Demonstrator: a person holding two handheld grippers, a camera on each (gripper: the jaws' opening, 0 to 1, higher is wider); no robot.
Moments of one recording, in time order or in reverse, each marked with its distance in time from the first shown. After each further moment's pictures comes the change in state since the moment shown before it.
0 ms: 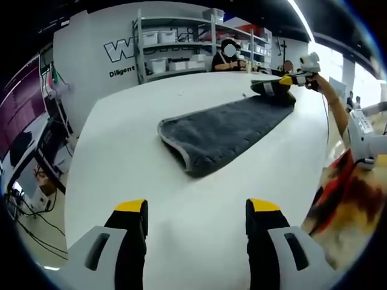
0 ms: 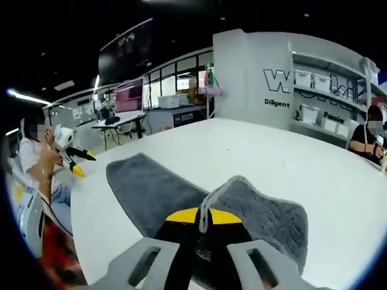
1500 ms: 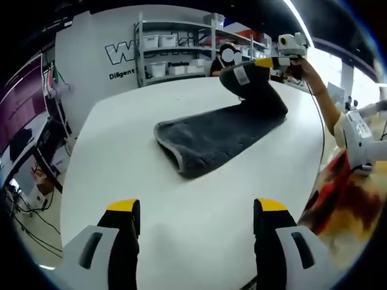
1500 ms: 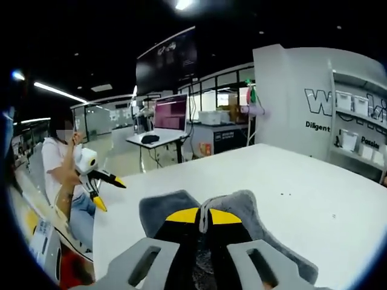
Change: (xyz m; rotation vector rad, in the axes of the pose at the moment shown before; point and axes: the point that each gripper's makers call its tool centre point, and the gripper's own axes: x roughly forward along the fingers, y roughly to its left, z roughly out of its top) left arm -0.002 -0.010 -0.001 -0.020 -0.034 -0.015; right arm 0.071 0.107 0.098 -0.104 -0.113 0.283
